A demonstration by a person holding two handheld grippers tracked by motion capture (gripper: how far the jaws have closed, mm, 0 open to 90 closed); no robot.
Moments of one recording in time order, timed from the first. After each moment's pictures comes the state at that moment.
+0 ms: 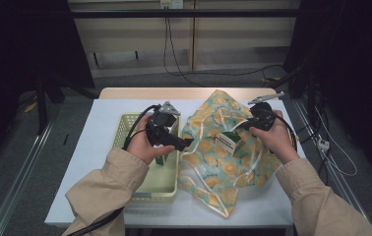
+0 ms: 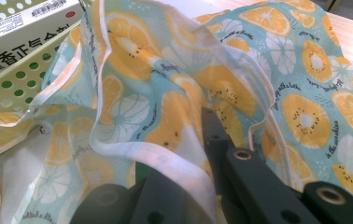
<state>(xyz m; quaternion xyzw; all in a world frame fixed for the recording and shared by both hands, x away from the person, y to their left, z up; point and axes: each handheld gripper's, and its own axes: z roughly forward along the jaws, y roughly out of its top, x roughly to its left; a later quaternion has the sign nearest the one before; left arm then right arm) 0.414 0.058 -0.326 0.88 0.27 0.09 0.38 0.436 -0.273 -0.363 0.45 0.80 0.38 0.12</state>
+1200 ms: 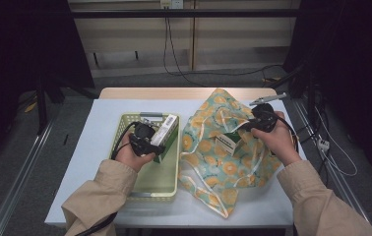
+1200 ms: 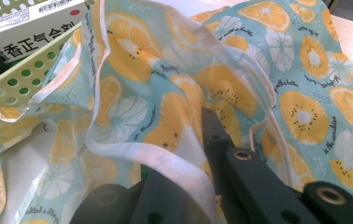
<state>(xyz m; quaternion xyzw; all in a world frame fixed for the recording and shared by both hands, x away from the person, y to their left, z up) 0.424 0.105 -0.392 0.87 0.40 0.11 0.28 0.429 -0.274 -0.360 0.45 0.80 0.38 0.13</state>
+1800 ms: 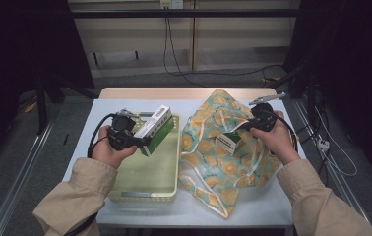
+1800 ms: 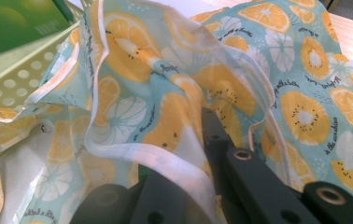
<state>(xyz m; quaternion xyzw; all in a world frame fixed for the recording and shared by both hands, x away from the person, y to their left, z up) 0.409 0.144 -0.333 0.85 0.40 0.09 0.35 0.432 -0.274 -0.361 0.45 0.80 0.37 0.13</state>
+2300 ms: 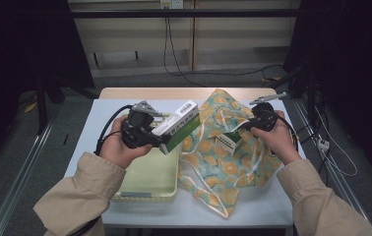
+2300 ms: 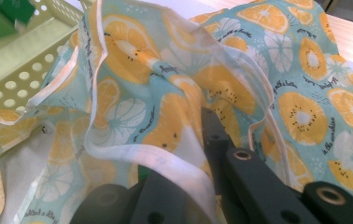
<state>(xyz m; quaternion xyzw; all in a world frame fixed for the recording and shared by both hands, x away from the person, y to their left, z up) 0.383 0.091 -0.290 0.88 0.29 0.06 0.38 0.432 -0.275 -0.360 0.45 0.80 0.38 0.13</state>
